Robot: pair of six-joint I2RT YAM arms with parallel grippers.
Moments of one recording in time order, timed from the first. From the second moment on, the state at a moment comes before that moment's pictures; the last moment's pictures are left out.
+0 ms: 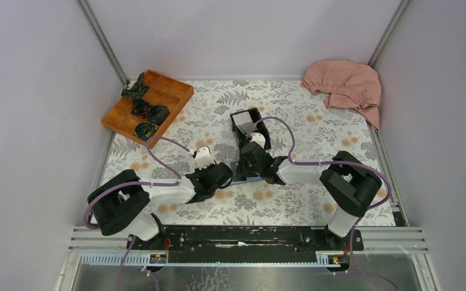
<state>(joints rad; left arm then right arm) -0.93 1.47 0.54 -0.04 -0.62 -1.11 0.88 1.70 0.83 0.05 0.19 0.74</state>
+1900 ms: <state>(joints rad) -0.99 1.38 0.55 -0.19 -0.65 -1.16 0.94 1.59 0.89 -0.05 0.28 0.66</state>
